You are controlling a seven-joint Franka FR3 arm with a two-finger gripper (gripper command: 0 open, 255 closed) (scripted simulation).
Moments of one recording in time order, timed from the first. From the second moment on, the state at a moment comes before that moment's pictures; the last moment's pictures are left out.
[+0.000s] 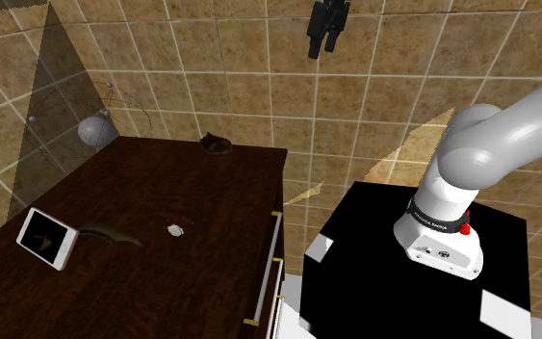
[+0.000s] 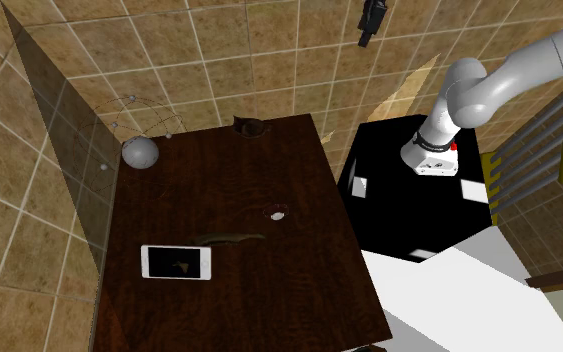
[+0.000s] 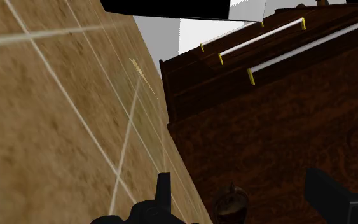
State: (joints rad) arm -0.01 -0.74 0.03 -2.26 0.11 1.68 -0.05
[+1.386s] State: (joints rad) arm 0.06 -0.30 0.43 -2.14 0.08 1.98 0.30
